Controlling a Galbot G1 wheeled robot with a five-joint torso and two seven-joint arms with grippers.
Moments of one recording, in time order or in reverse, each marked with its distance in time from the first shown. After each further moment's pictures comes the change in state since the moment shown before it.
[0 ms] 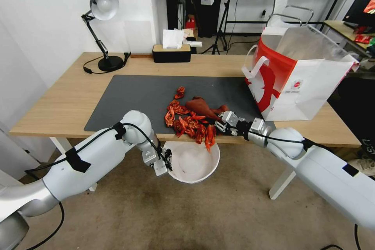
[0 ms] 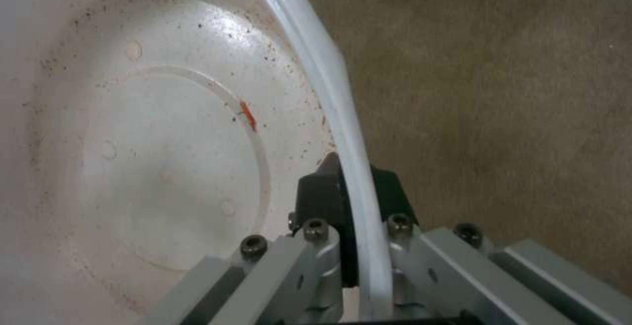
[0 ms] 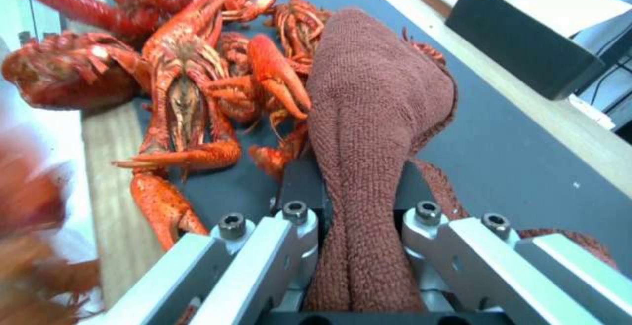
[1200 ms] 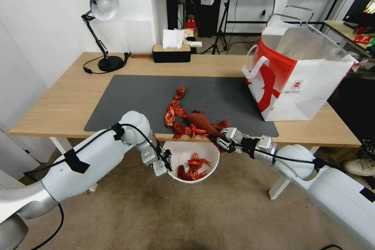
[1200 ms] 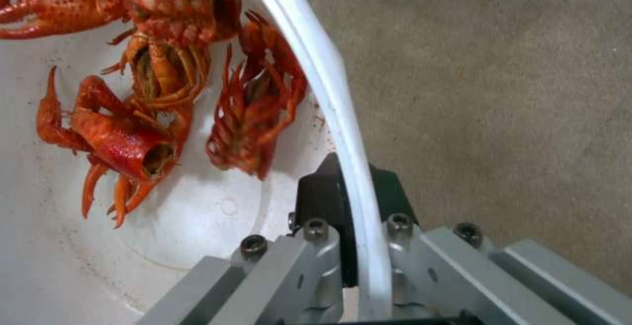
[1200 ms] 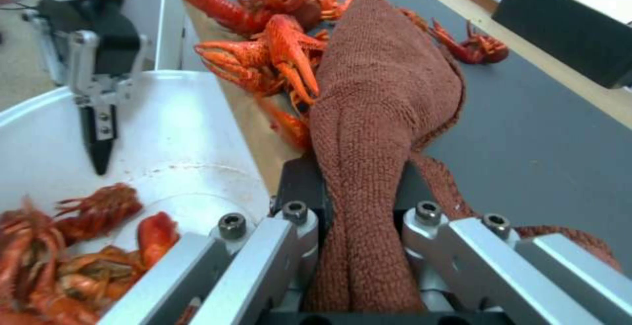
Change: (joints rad) left arm -0.001 -0.007 -0.006 0.017 -0.003 -0.007 -0.005; right arm -0.193 -0.040 0.112 0.114 -0.003 0.013 -0.051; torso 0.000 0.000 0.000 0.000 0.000
